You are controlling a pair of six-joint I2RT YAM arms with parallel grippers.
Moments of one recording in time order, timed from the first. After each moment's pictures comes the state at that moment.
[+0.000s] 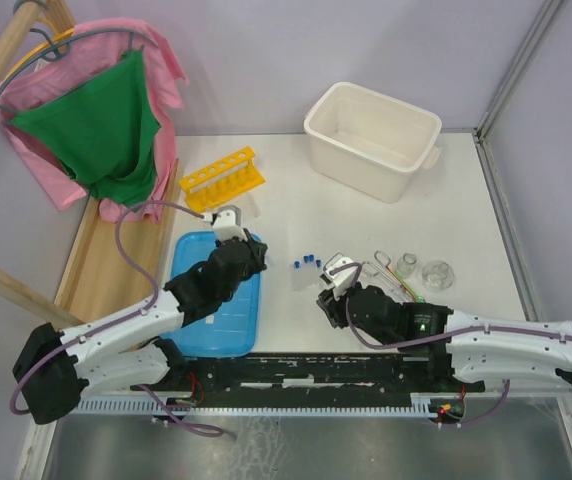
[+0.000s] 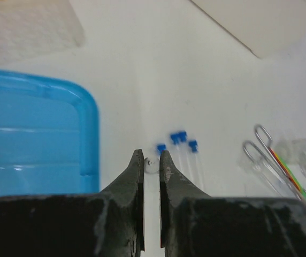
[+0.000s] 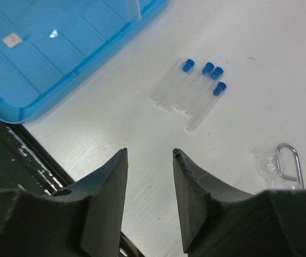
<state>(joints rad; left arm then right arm) -0.94 1.00 0.57 -0.02 -0.53 -0.74 1.31 0.89 0.57 -0.16 0.47 0.25</state>
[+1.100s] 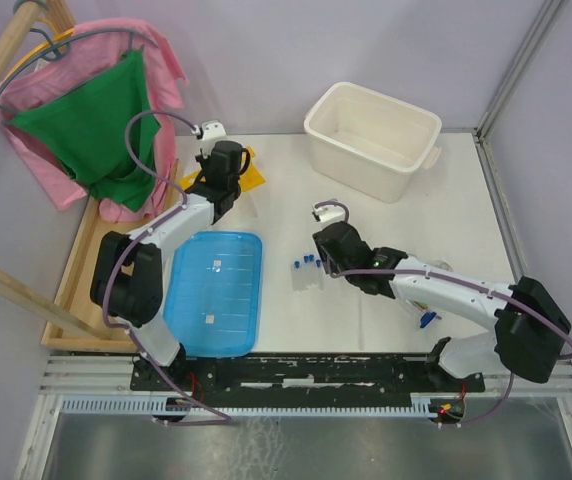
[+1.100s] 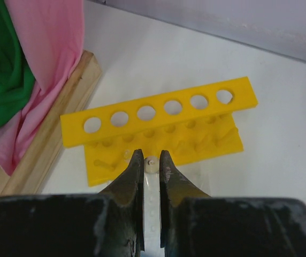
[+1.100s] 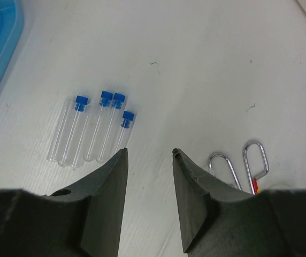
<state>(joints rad) -0.40 1.69 1.21 0.01 -0.70 -0.32 0.92 1.35 0.86 -0.27 0.49 0.28</state>
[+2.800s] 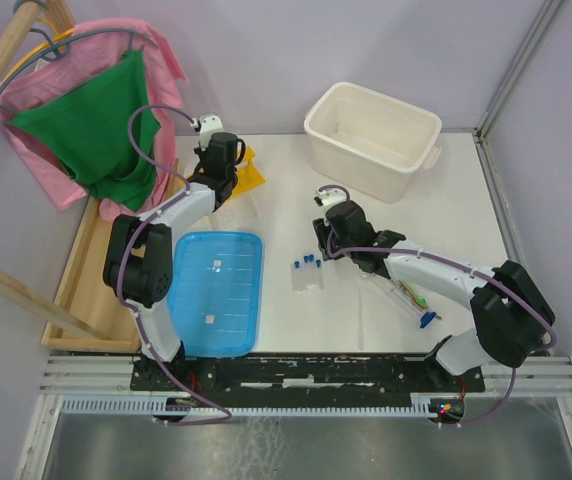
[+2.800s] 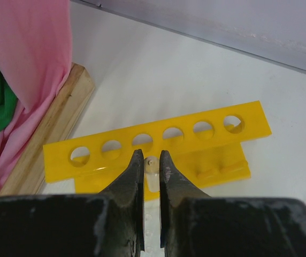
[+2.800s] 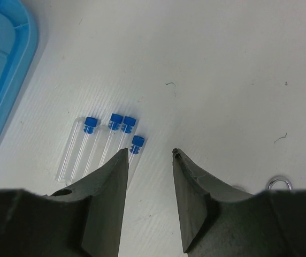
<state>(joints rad) -0.32 1.86 1.34 0.06 -0.64 -0.30 0.74 1.48 0.92 -0.16 0.20 0.22</state>
